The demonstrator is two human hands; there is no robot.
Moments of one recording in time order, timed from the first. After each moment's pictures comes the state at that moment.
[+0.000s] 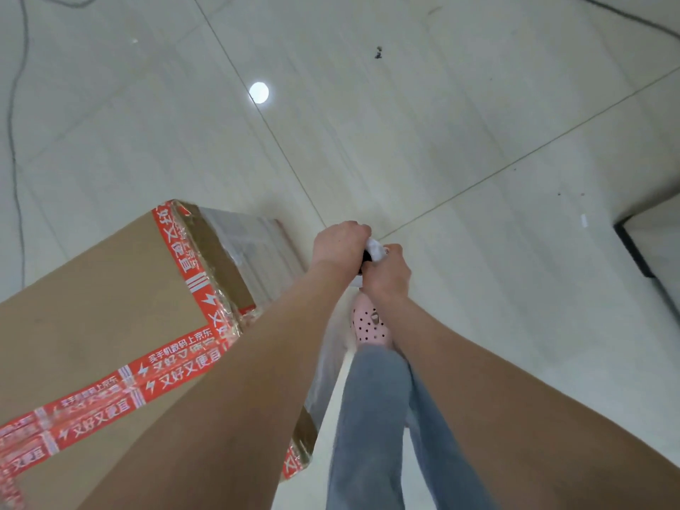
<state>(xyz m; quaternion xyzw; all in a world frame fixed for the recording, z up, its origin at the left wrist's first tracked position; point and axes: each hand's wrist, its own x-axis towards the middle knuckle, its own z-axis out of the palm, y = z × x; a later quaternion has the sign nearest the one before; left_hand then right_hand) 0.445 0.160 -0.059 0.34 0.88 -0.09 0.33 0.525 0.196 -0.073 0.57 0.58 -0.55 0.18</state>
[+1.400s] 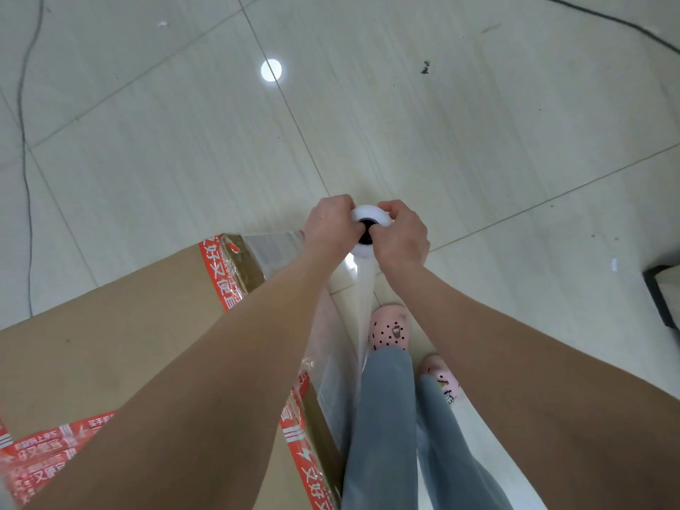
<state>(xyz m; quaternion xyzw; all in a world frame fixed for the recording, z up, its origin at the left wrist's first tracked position) 0.318 0.135 -0.065 0.10 0.93 0.09 0.35 0.388 0.211 -0.062 0.49 0.72 -0.45 0.16</state>
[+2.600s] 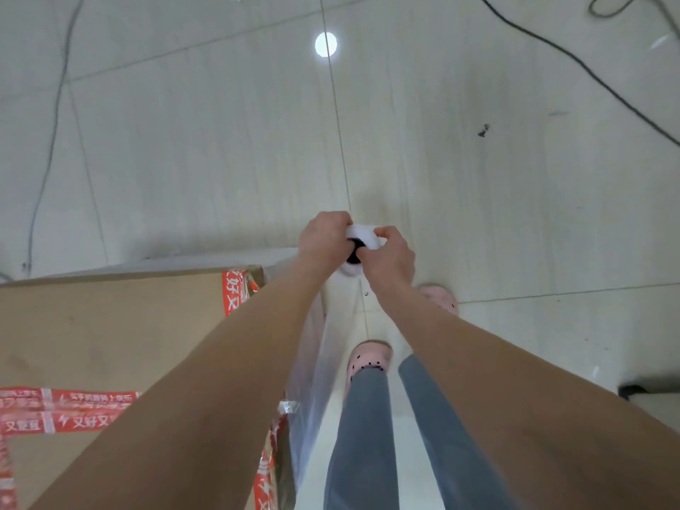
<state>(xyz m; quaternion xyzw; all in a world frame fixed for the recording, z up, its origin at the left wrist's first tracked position) 0.234 0.117 -0.069 0.01 0.92 0.10 0.38 0.292 0.208 -0.061 0.44 0.70 -0.49 0.27</state>
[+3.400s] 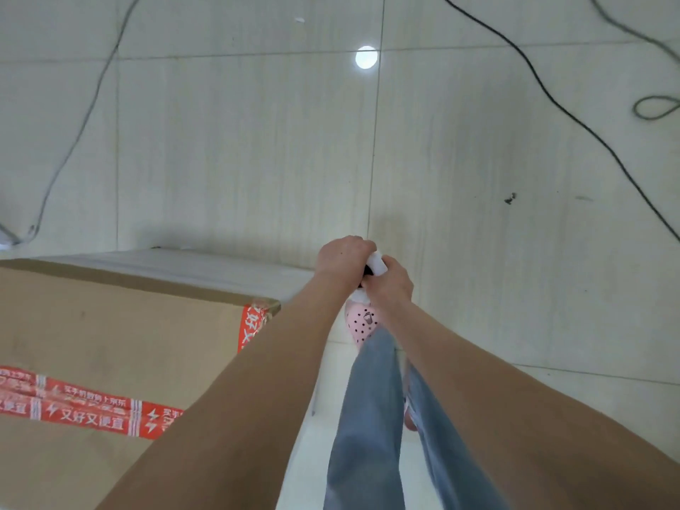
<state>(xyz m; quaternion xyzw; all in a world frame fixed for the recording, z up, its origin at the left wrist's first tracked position) 0.184 0.107 -0.064 0.07 0.91 0.03 0.41 0.227 0.191 -0.064 0.39 0.68 -0.48 0.39</state>
